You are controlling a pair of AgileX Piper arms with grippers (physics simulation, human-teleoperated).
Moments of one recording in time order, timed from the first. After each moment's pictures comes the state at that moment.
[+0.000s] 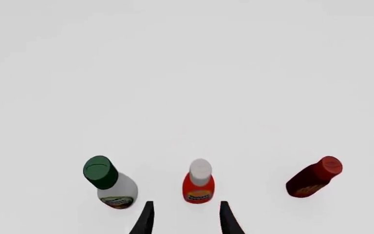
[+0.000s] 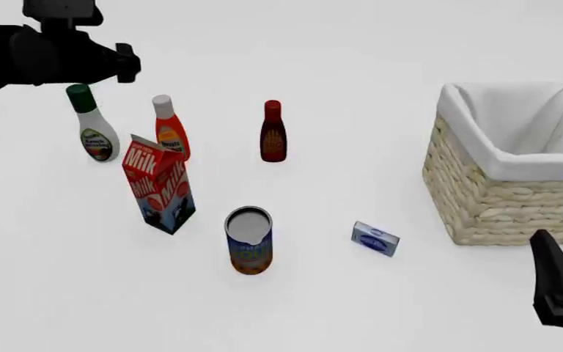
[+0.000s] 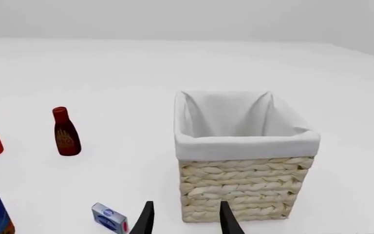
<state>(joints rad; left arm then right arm) -0.04 1.68 -1.37 0.23 0.01 -0.05 0.11 0.00 -0.07 -0.02</state>
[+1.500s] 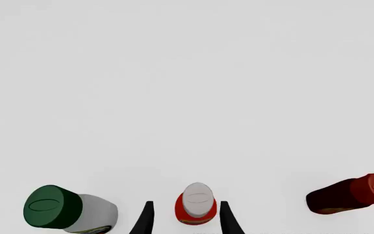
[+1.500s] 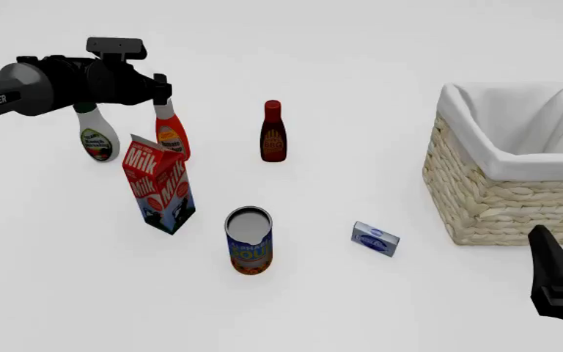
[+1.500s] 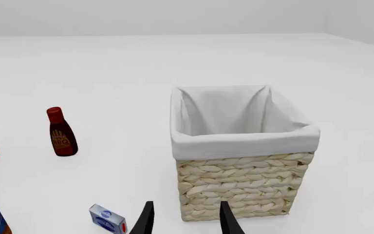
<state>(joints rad) -0.06 2.02 -1.60 0.22 0.01 -0.07 0.20 0.00 -0.14 0.00</state>
